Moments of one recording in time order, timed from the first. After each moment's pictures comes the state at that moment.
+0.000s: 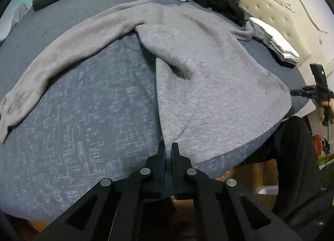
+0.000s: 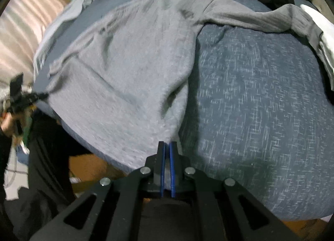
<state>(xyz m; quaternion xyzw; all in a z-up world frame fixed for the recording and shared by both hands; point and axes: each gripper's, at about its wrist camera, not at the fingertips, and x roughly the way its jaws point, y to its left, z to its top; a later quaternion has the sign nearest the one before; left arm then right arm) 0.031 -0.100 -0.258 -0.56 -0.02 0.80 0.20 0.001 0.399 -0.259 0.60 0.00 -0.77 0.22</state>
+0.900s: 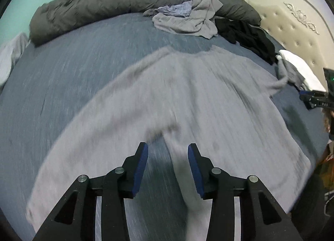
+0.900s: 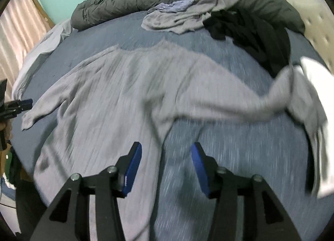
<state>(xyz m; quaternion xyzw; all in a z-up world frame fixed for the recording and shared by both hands) -0.230 -0.076 -0.208 -0.50 0.04 0.85 0.15 -0.215 0.378 -0.220 0.50 0.01 -0.85 0.16</state>
